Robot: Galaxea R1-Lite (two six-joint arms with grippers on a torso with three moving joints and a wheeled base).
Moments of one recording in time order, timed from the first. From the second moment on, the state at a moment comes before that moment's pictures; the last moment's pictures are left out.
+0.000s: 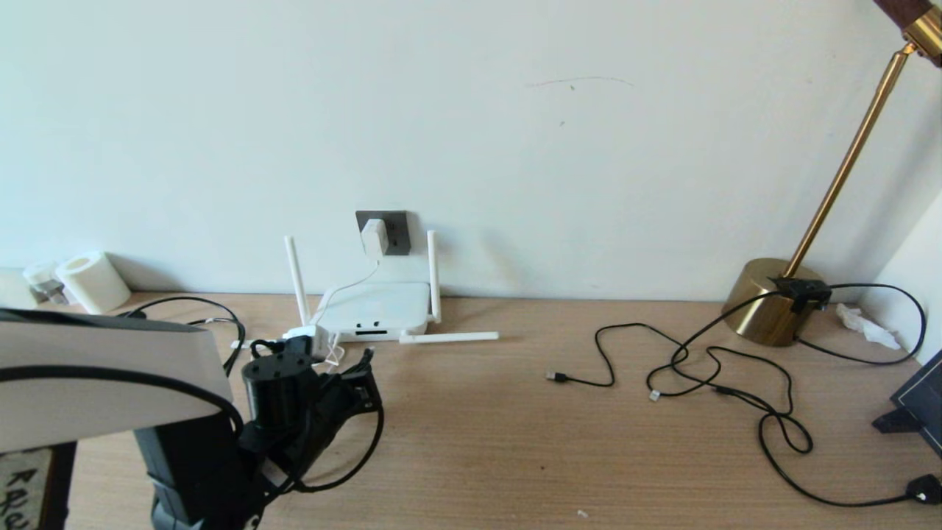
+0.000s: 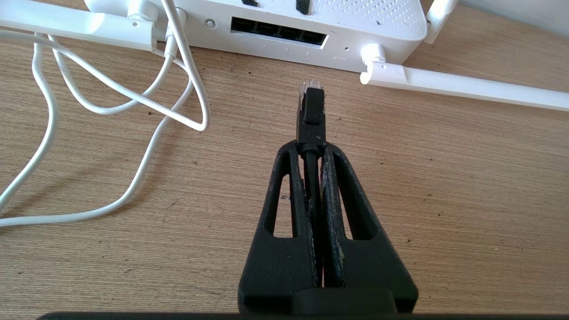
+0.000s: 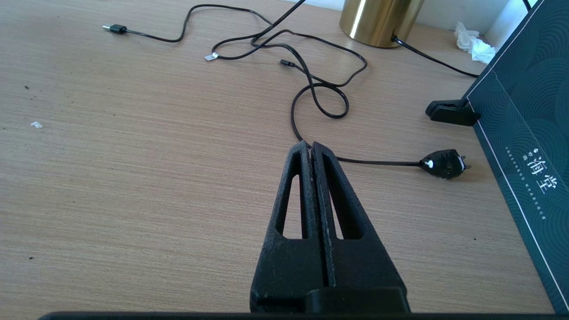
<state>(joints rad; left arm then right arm) -0.37 2.19 -0.44 -1.51 0.23 -0.25 -0.01 0.00 -0.04 0.10 0.03 -0.12</state>
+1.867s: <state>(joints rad) -0.37 2.18 -0.45 -1.51 0.22 -0.25 -0.01 0.00 -0.04 0.10 0.03 -0.12</state>
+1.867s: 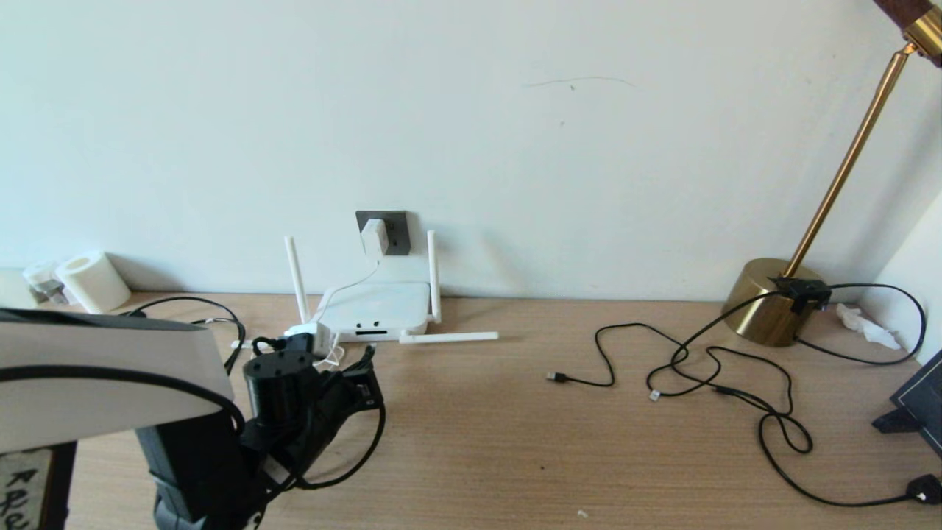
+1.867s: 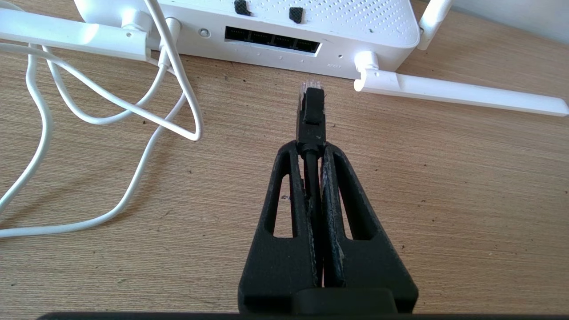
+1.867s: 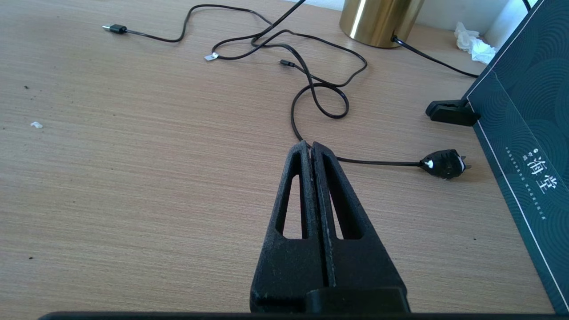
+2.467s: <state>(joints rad) -0.39 2.18 -0.46 -1.51 0.23 -0.25 -0.01 0.00 -0.04 0.10 0.03 -0.12</state>
